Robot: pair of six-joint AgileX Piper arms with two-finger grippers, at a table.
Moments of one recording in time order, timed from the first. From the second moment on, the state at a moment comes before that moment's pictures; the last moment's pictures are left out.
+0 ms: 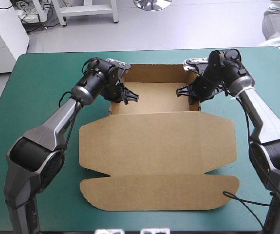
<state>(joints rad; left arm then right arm) -0.51 2.00 -1.91 0.10 1.18 -0.12 0.30 1.93 -1.85 0.13 1.25 -0.01</state>
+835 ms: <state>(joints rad) -0.41 2.02 -1.76 -0.10 1.12 -0.06 0.35 2.02 -1.85 0.09 1.25 -0.03</state>
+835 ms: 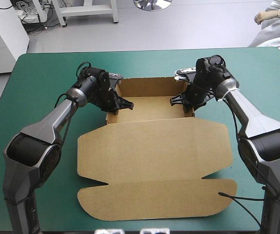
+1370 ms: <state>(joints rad) -0.40 2.00 -1.73 -0.12 1.19 0.05 0.36 2.03 -1.85 0.08 1.23 -0.06</state>
